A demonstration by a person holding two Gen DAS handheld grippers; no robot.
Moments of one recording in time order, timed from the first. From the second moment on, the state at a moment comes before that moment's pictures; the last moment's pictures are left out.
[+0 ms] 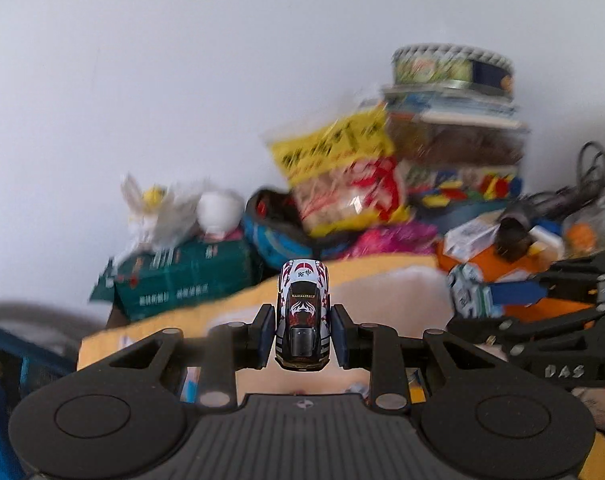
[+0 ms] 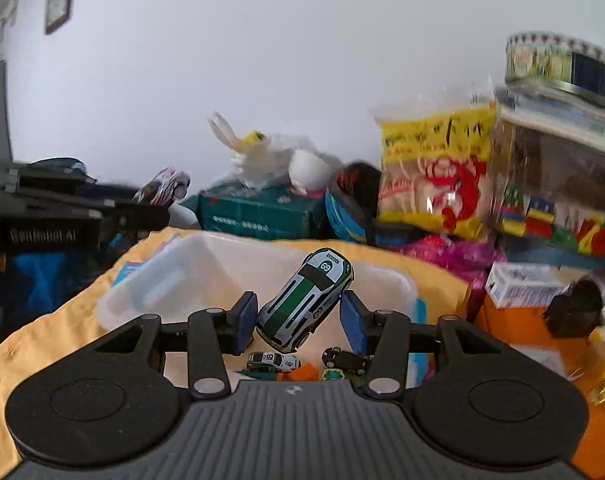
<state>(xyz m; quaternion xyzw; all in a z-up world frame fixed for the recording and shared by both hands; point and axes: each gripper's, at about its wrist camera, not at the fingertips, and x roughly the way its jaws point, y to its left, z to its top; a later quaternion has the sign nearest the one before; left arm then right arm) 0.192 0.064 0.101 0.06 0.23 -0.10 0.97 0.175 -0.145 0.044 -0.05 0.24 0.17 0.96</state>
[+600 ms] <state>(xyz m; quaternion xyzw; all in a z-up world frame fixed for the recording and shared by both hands) 0.097 0.066 0.076 0.06 0.26 -0.14 0.95 0.130 -0.164 0.025 -0.02 0.22 0.19 0.96</state>
